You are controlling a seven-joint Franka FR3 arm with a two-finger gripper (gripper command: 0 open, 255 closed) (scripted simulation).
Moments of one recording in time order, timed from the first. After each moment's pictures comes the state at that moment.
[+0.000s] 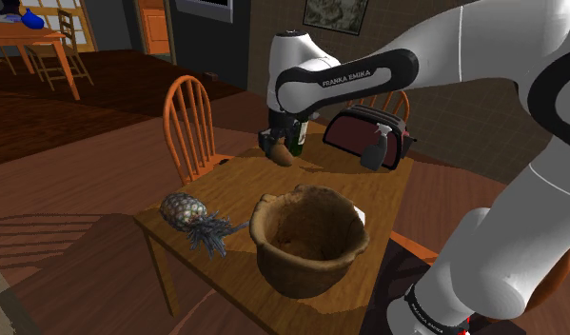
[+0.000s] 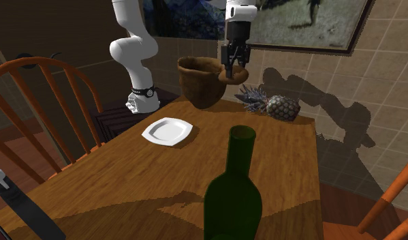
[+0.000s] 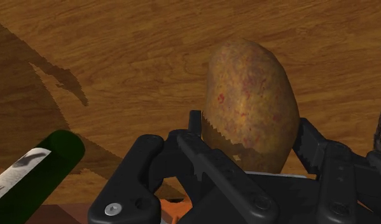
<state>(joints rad) 0.12 -0.04 0.02 -2.07 -0.16 2.10 0.29</state>
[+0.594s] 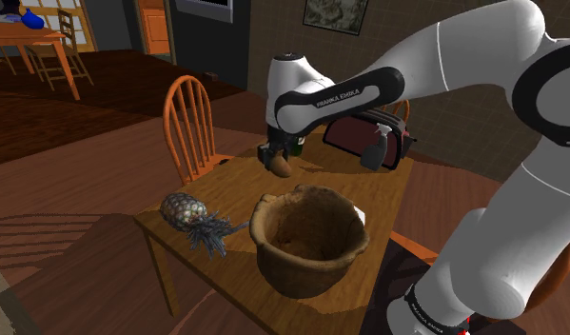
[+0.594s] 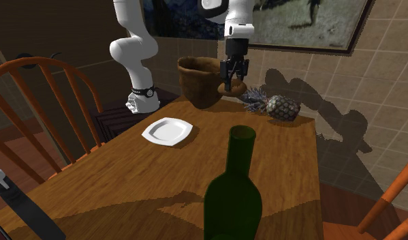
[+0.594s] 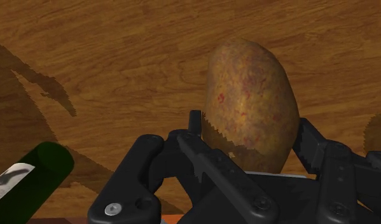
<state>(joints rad) 0.11 0.00 0.02 -2.14 -0.17 2.21 0.31</state>
